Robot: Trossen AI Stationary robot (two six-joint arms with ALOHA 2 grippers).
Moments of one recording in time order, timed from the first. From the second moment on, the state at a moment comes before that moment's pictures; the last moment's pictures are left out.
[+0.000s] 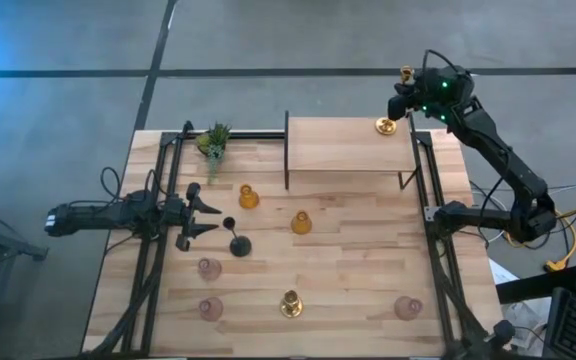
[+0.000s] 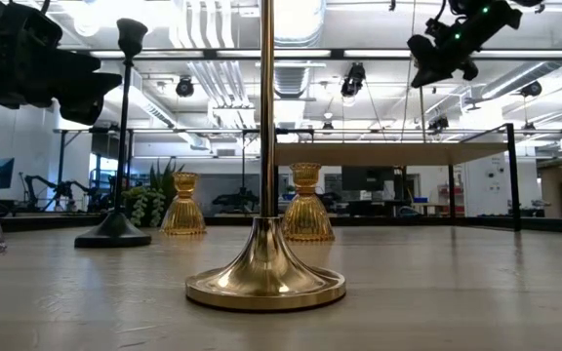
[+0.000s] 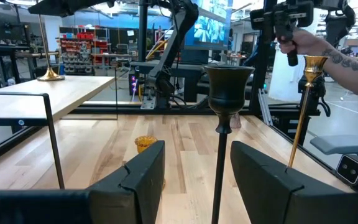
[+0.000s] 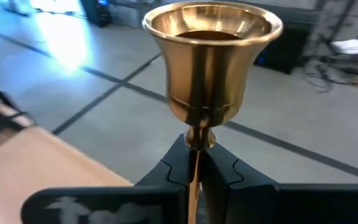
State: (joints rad) left arm 0.01 0.02 0.01 0.03 0.09 -0.04; right arm -1.10 1.09 1.09 -0.36 -0.05 0.00
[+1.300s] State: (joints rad) left arm 0.01 0.02 0.01 0.03 0.09 -0.04; right arm -1.10 1.07 1.08 -0.39 0.03 0.02
